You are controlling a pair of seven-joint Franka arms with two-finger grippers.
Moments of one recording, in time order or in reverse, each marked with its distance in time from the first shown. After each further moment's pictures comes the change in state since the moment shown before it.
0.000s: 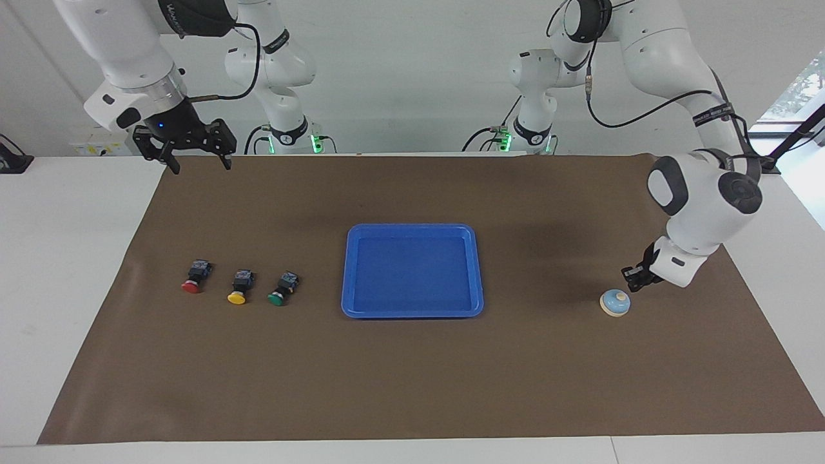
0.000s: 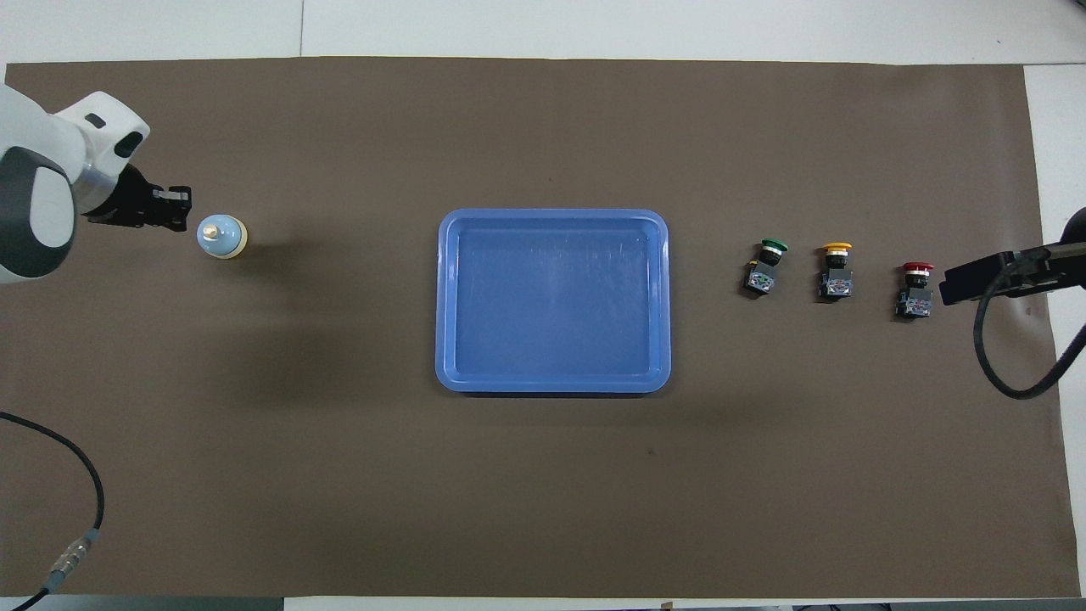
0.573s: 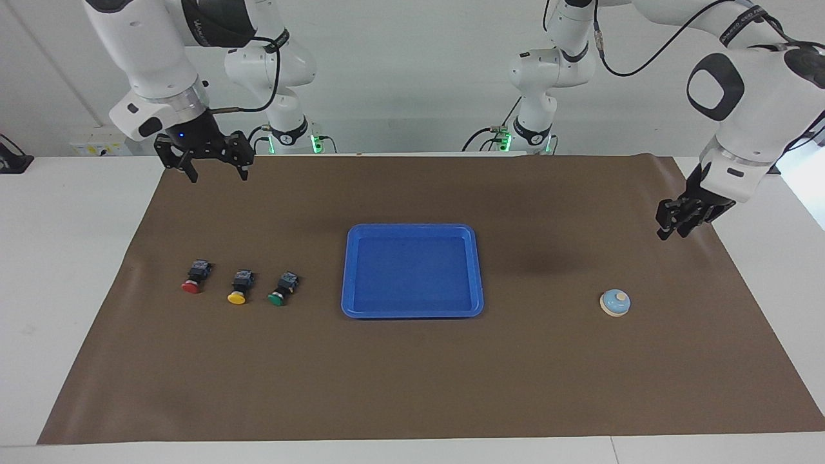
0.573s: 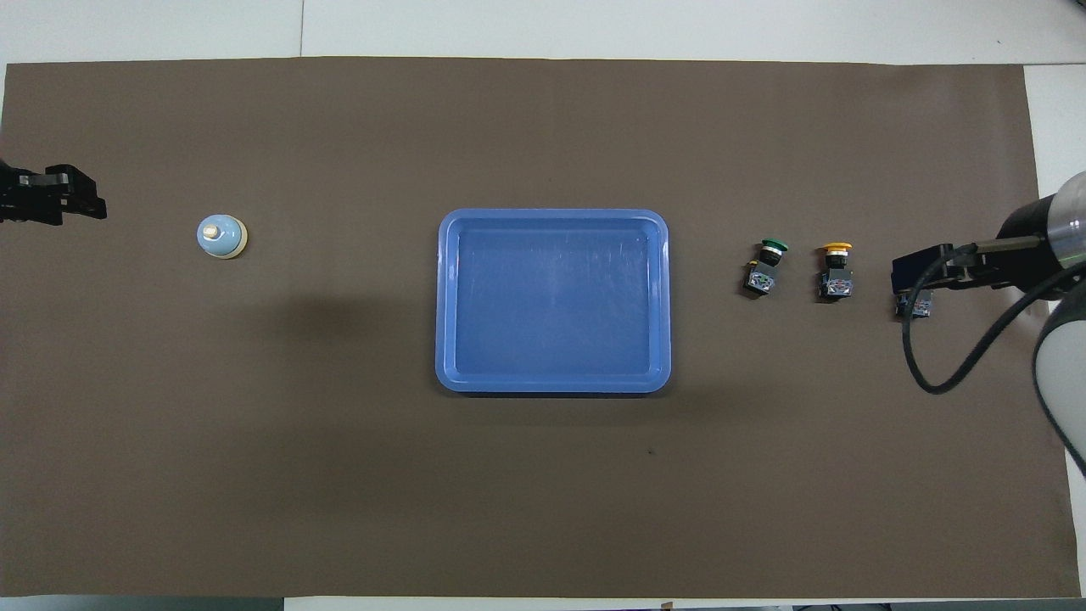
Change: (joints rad) left arm 0.005 -0.254 -0.005 0.017 0.000 -0.188 0.000; right arm 0.061 -0.011 0.015 -0.094 0.002 0.122 0.169
